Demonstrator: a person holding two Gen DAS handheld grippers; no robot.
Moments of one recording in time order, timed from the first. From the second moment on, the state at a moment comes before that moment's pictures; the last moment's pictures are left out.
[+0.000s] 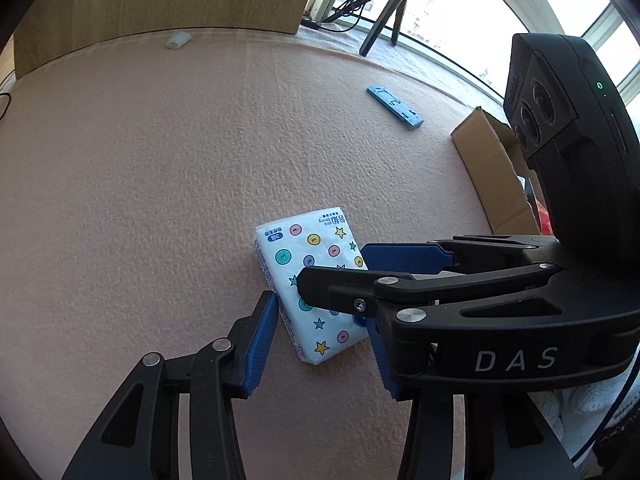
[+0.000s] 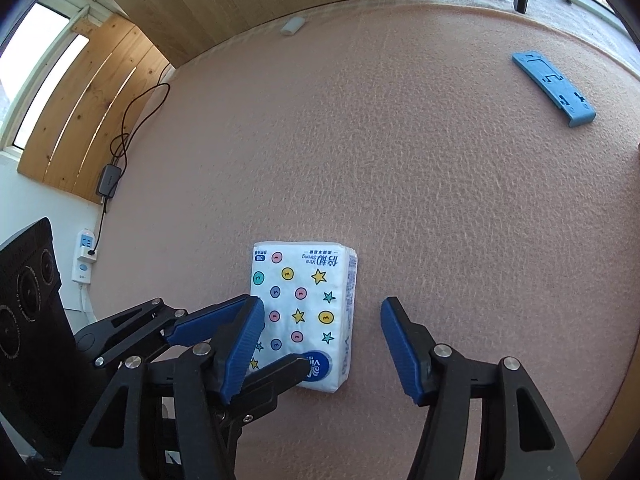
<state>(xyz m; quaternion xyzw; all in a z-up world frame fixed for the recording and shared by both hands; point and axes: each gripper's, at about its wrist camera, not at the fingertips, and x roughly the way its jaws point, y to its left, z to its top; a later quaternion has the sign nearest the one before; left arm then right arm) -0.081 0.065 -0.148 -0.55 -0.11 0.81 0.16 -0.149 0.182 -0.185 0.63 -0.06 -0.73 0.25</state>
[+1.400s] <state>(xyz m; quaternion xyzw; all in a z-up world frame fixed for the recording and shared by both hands) -0.070 0.331 -0.067 -0.49 0.01 0.79 0.37 -0.069 0.415 -0.090 0.52 -0.15 -0.84 0.08</state>
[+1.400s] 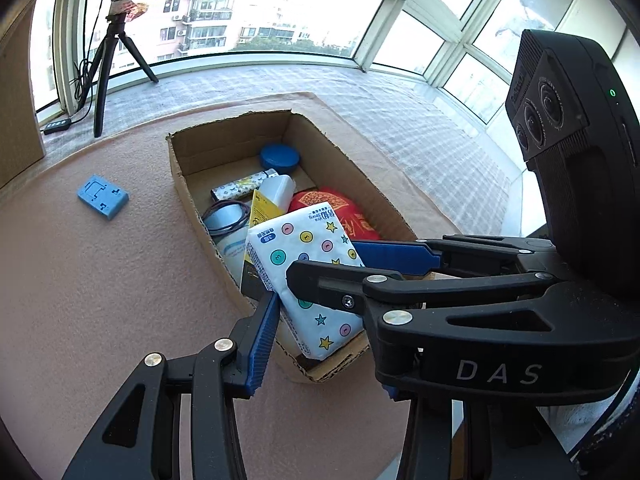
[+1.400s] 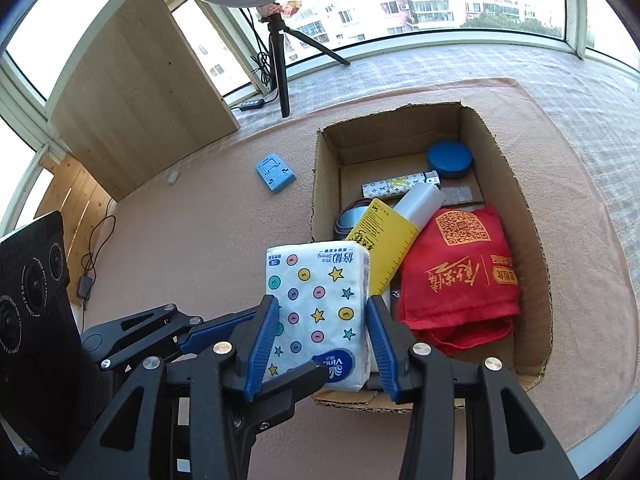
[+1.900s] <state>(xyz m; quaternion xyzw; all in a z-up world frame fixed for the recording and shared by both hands) -0.070 0.336 -0.069 -0.49 0.02 0.79 0.37 -0.061 0.455 -0.090 0.50 -0.19 -0.84 0.04</state>
